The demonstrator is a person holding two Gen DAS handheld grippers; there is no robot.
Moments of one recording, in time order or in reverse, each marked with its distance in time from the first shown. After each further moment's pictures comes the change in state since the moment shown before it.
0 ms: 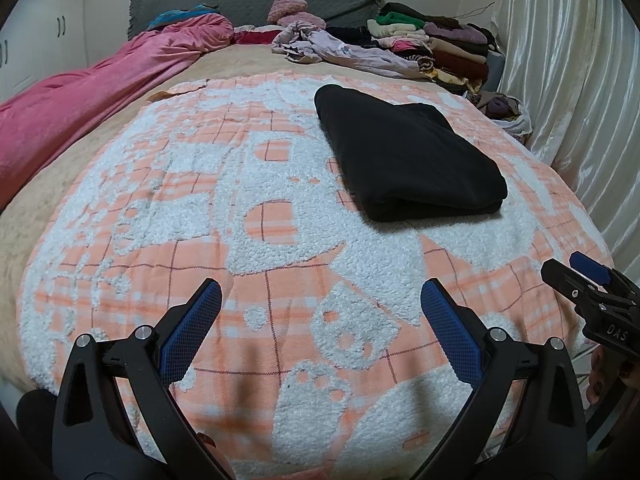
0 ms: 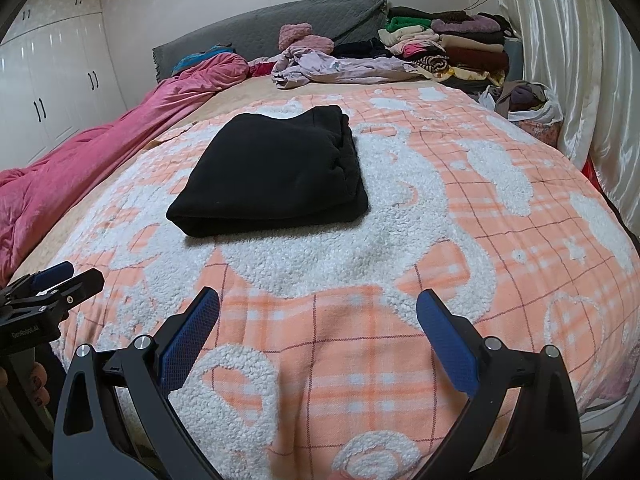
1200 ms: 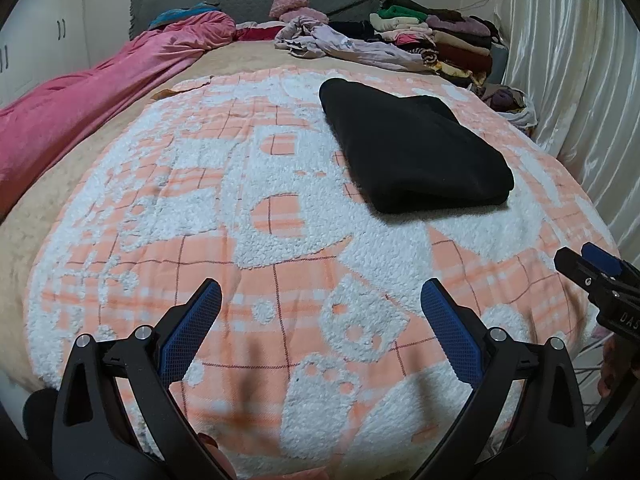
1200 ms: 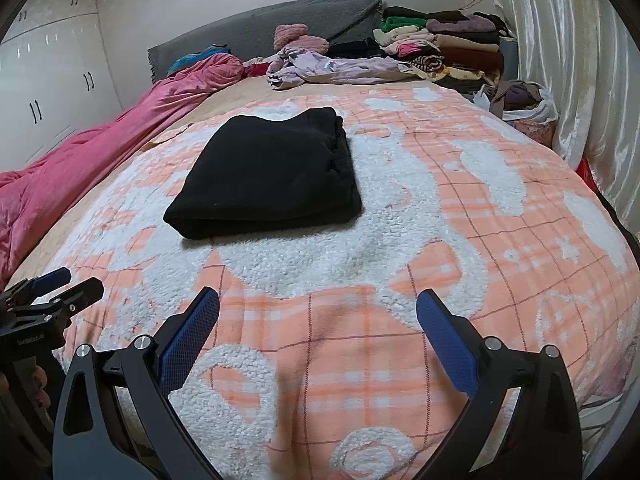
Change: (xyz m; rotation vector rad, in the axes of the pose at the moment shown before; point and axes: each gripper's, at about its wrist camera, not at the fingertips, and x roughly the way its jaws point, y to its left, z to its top) left arm -0.001 0.001 -0.004 0.017 0.019 0.028; right arm -0.006 -0.003 0.001 0.004 0.000 -0.017
